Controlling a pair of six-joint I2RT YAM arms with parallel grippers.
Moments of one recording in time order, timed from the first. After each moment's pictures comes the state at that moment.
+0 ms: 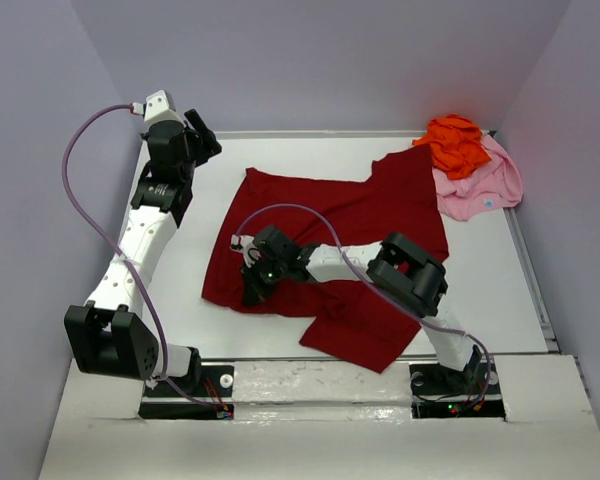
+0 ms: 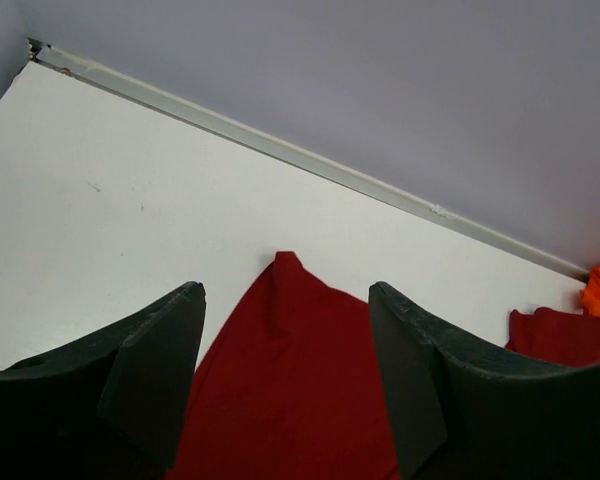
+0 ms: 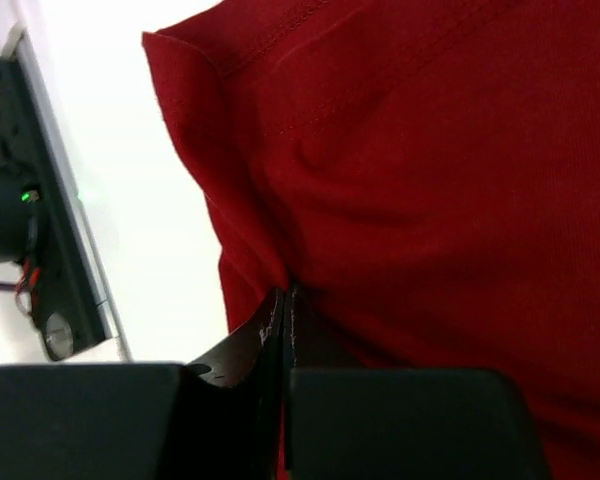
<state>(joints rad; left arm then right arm) -0.15 1.36 1.29 -0.15 -0.22 -0.46 1.00 2.18 1.44 -0.02 -0.50 0.31</state>
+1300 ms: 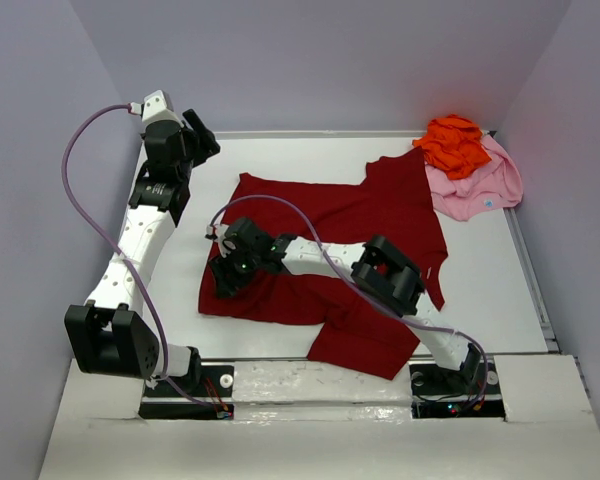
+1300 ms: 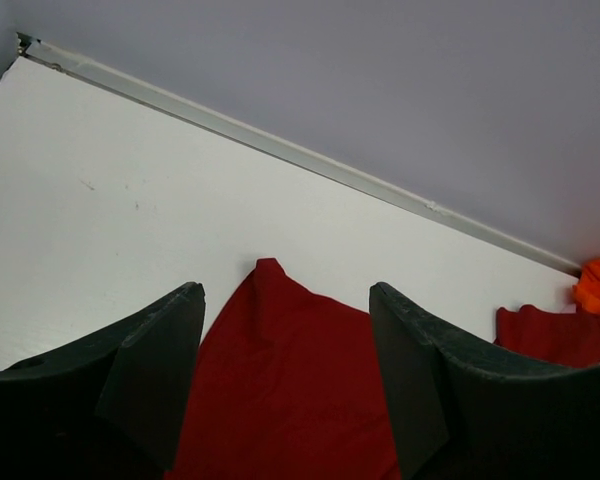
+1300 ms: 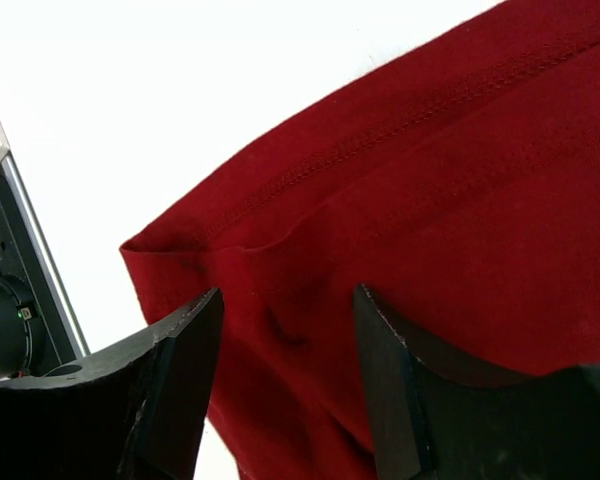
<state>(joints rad) -0.13 1.36 1.29 -0.15 -0.18 -0.47 1.05 2.34 1.81 -0.20 -0.38 0.32</state>
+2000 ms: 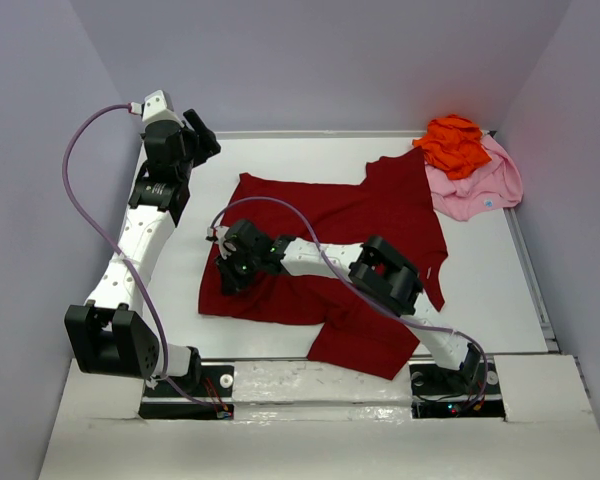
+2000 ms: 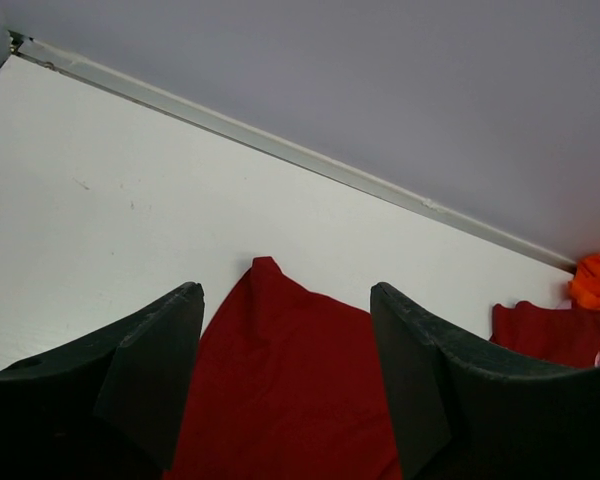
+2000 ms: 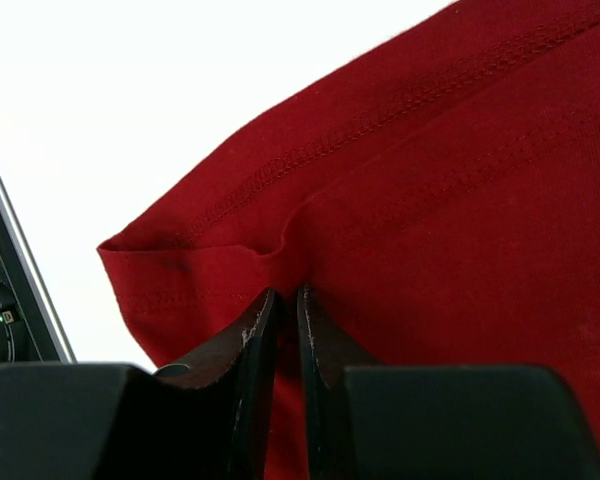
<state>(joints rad) -0.13 1.36 1.29 -0.15 -0.17 -0.47 1.05 2.36 1.81 -0.20 -0.38 0.32</state>
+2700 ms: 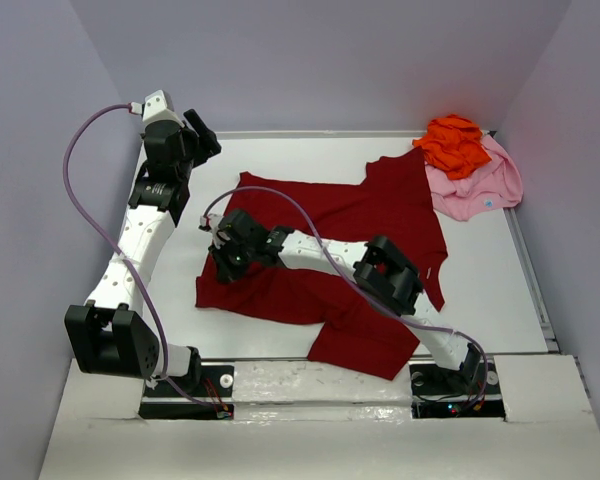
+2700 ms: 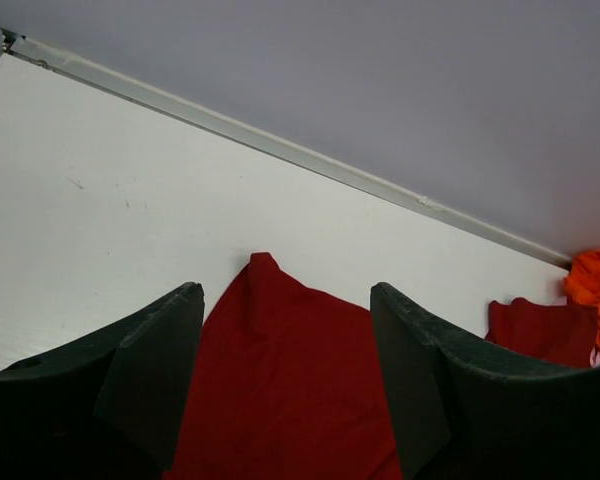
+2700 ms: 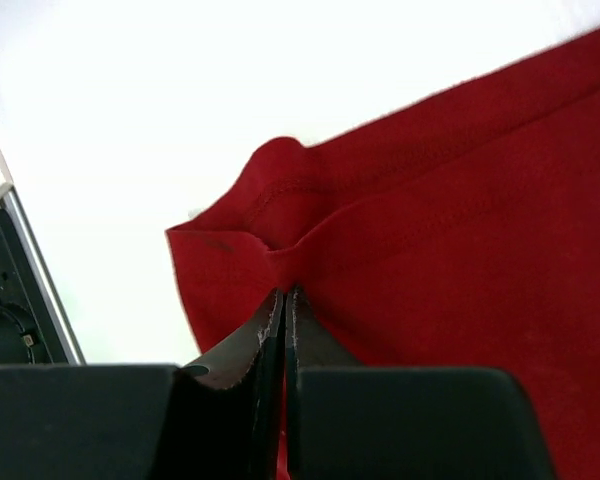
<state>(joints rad) -0.12 1.36 1.29 -0.15 -0.15 -0.47 1.05 2.36 1.92 -0.28 -0.32 0.28</state>
